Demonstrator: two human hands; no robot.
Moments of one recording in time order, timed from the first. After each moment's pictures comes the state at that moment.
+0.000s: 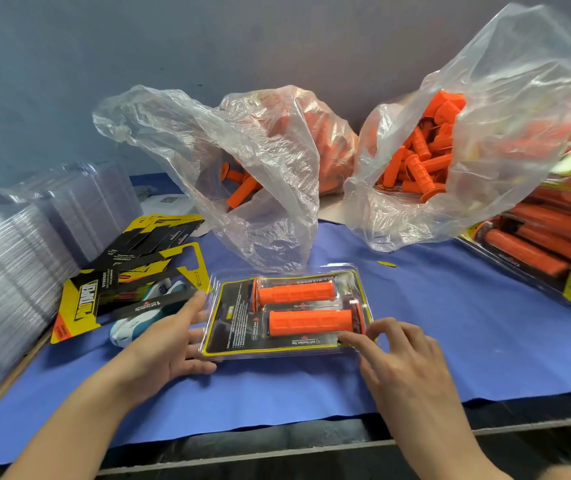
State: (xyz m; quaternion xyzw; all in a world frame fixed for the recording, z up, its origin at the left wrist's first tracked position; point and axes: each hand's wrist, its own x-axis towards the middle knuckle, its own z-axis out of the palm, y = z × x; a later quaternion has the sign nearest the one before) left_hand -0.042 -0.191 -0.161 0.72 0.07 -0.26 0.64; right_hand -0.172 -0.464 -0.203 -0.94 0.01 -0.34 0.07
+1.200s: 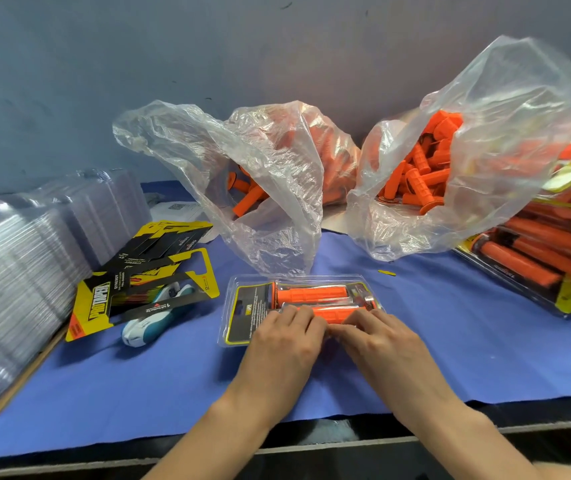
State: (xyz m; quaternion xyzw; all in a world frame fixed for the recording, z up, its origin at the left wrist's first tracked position) left_hand -0.096 -0.298 -0.174 0.87 -0.38 0.31 0.03; right_hand -0.147 -0.469 -0.179 -0.94 -0.13 -0.31 0.07
